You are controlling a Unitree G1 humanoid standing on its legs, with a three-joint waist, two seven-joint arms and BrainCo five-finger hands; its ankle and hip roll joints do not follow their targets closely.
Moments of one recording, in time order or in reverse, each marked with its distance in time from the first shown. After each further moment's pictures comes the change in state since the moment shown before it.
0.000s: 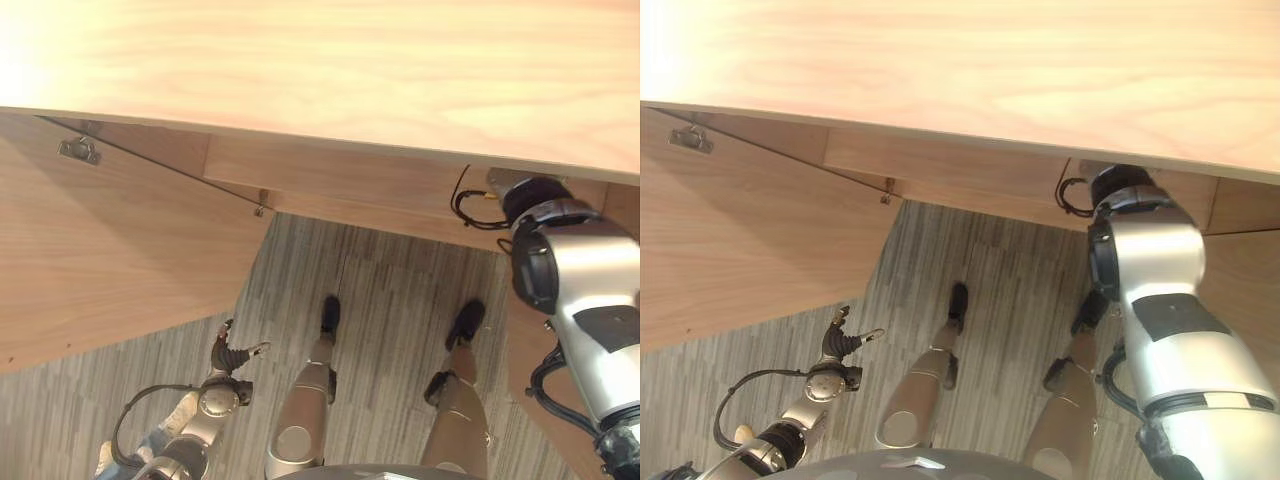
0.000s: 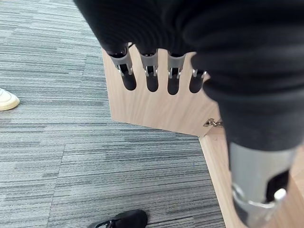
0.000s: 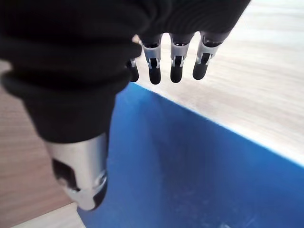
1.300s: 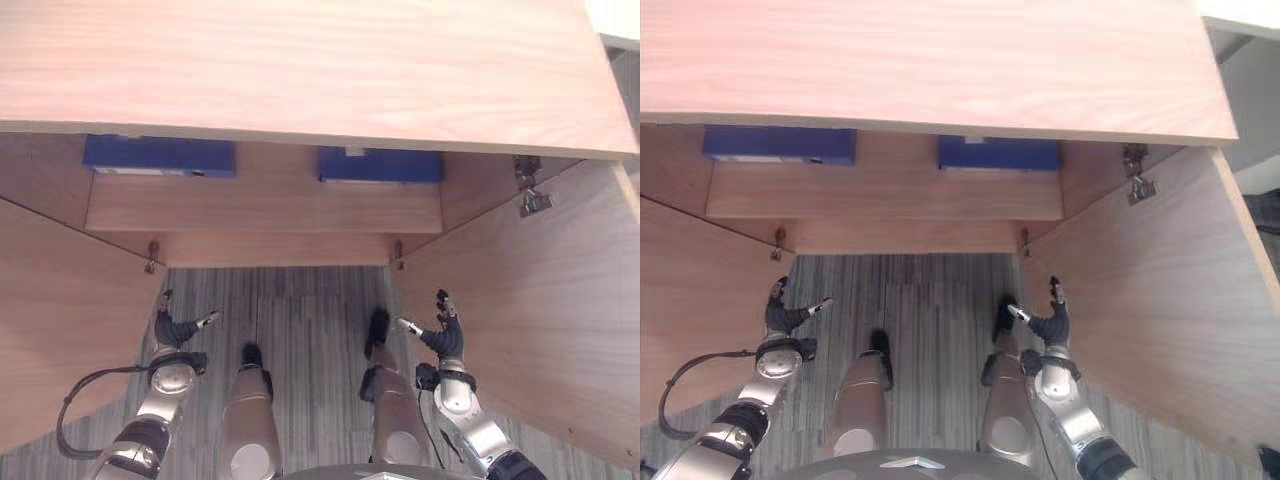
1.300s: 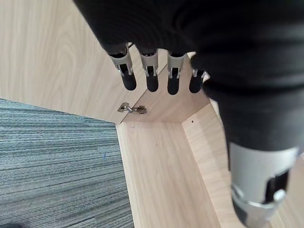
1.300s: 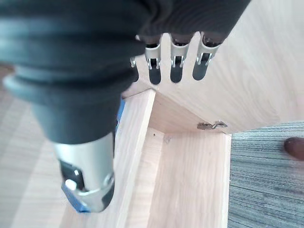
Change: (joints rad) left arm -0.035 0.137 0.239 -0.014 0.070 -0.030 0.030; right arm 1.442 0.038 0.423 -1.073 -0.772 0.023 0.390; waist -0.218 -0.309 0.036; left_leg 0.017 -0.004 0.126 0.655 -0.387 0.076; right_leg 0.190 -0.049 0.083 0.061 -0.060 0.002
